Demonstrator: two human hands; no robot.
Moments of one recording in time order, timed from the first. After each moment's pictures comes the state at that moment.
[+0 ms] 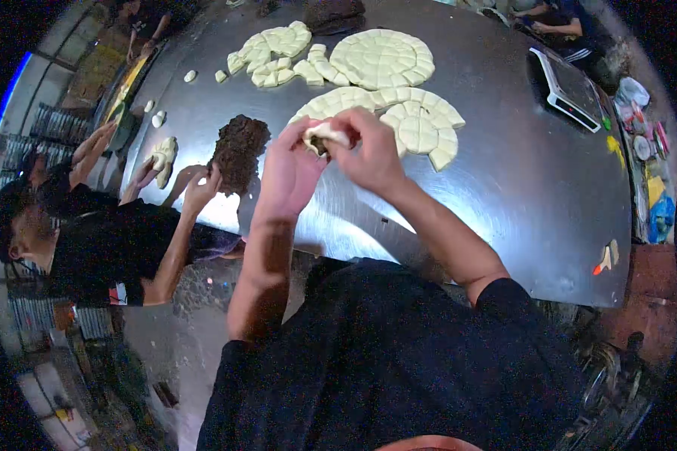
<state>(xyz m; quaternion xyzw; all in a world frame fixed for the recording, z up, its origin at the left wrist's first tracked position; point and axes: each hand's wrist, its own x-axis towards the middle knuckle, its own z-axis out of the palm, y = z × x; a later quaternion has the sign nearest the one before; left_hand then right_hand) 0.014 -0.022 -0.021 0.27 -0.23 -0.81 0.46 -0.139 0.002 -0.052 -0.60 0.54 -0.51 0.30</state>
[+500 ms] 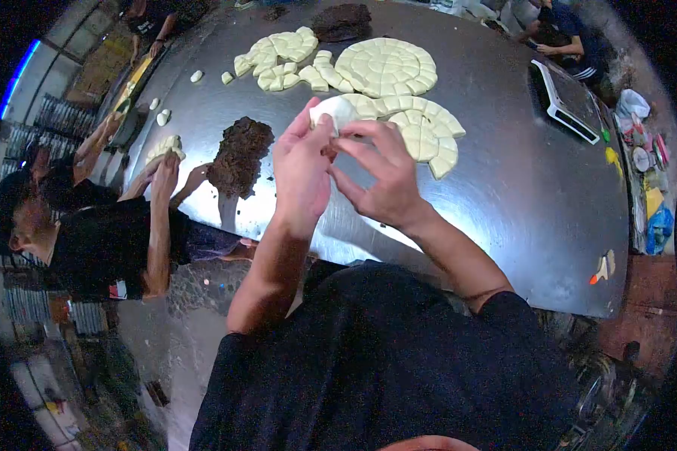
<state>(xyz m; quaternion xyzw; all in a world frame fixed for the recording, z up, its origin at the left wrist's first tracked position) -0.024 0.001 0.006 0.32 -0.35 -0.68 0.56 -0.145 0.030 -0.015 -0.71 0.38 -0.58 -0.06</state>
